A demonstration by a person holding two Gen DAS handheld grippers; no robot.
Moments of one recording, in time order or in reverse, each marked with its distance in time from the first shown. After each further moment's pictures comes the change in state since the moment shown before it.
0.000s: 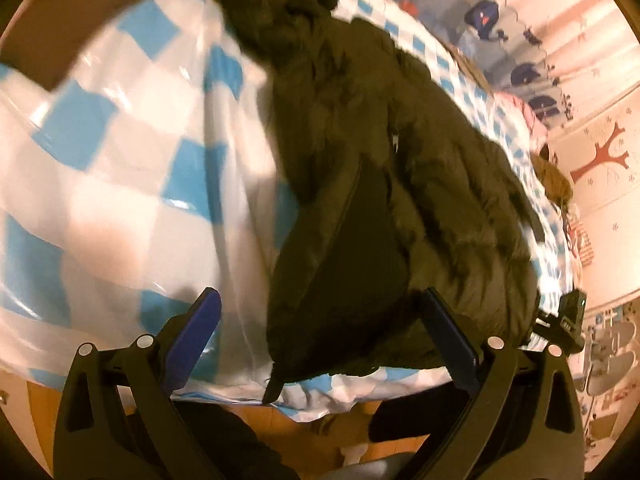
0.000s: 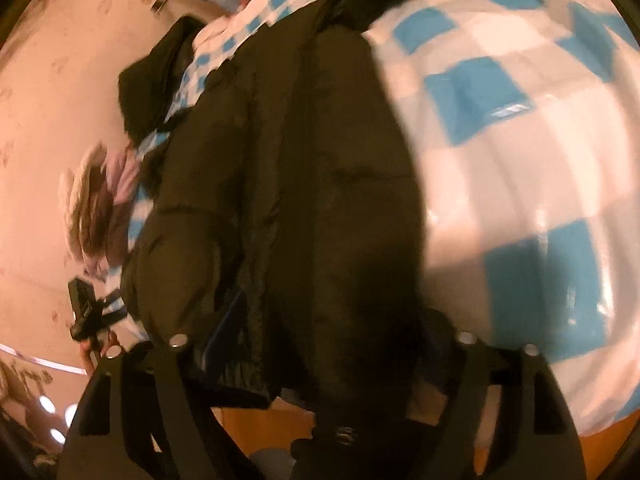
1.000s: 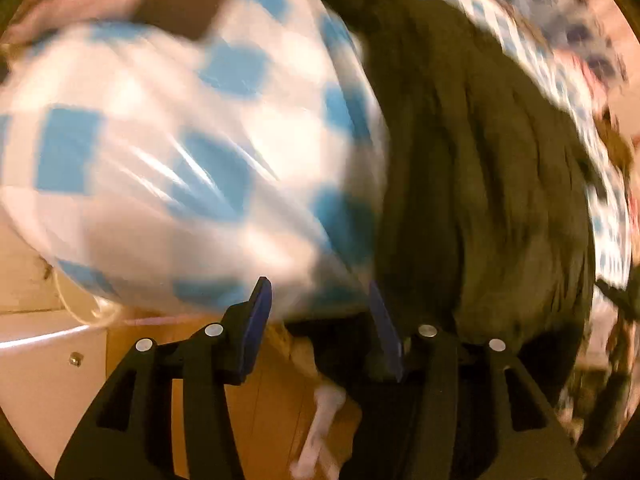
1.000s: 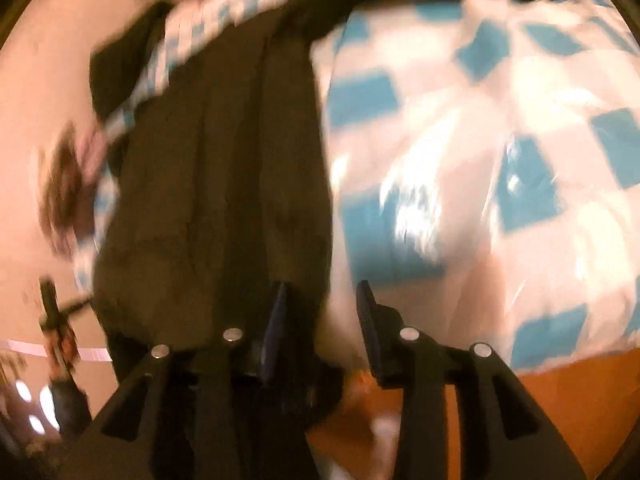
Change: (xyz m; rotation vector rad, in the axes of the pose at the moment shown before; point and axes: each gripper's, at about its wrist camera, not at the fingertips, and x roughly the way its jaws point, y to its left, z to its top) left arm -0.072 0.033 -0.020 0.001 0.064 0.292; right arm -0.072 -0.016 0.004 0.021 0.000 -0.147
